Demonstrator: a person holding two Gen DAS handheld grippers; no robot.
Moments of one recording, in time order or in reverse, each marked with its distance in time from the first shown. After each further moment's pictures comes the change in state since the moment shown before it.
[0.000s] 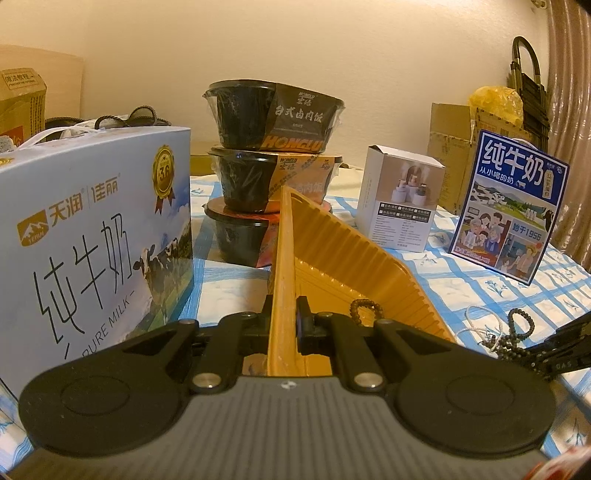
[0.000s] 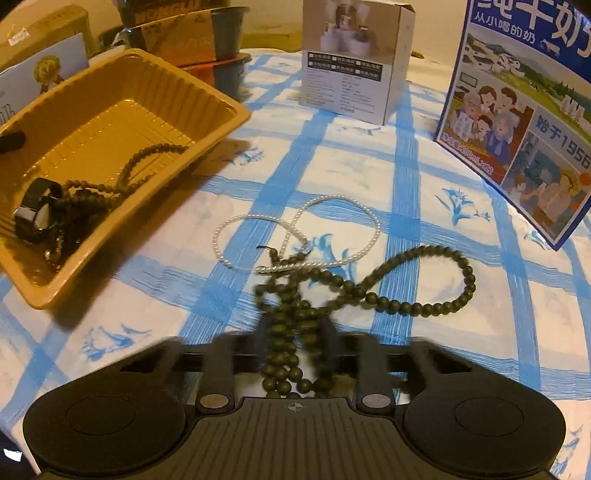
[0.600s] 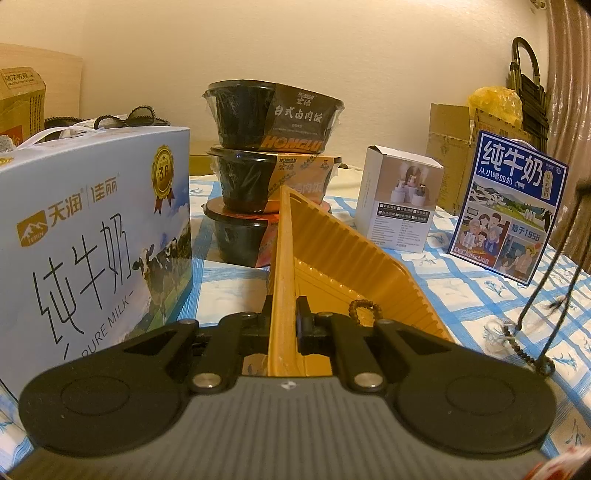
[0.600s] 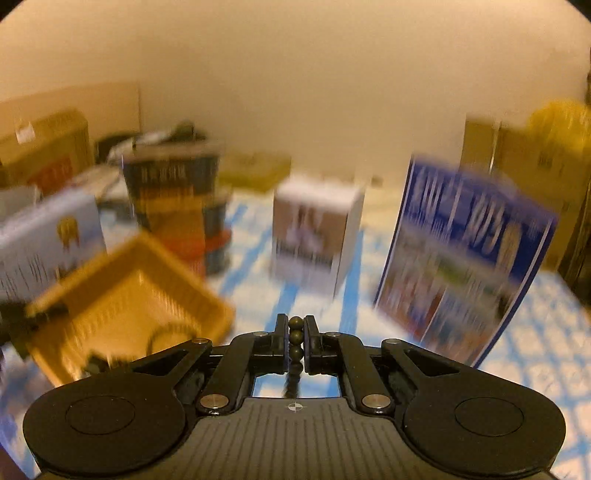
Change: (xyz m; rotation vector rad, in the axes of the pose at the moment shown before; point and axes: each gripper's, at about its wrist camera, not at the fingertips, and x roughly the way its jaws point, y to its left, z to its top) left arm 0.000 0.000 0.001 -0.002 0.001 -0.003; right arm -0.179 0.004 0.098 0.008 -0.418 -0.094
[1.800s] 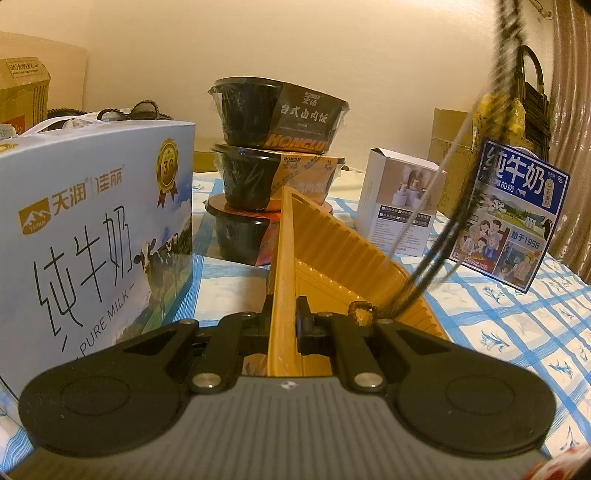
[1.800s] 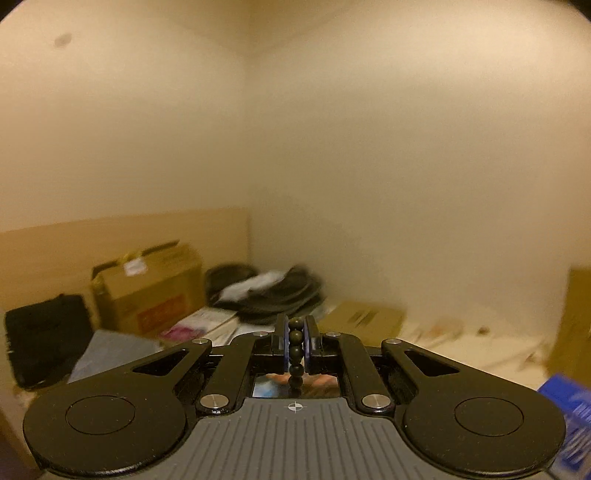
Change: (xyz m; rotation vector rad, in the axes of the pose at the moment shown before) left arm 0.001 0.004 -0.002 -0.033 0.000 -0.007; right arm -0.020 0.127 0.163 -0.015 -0.254 0.383
